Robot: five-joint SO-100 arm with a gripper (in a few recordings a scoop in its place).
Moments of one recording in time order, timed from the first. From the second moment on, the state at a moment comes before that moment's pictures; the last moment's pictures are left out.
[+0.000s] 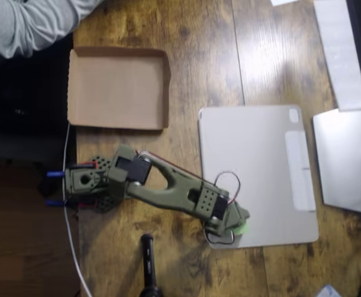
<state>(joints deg) 38.8 97.7 106.3 56.4 -37.2</state>
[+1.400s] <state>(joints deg) -48.0 120.7 108.1 96.2 -8.9</state>
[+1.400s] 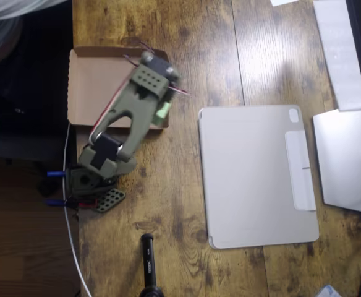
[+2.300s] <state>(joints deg) -56.0 114.0 101.7 94.6 -1.4</state>
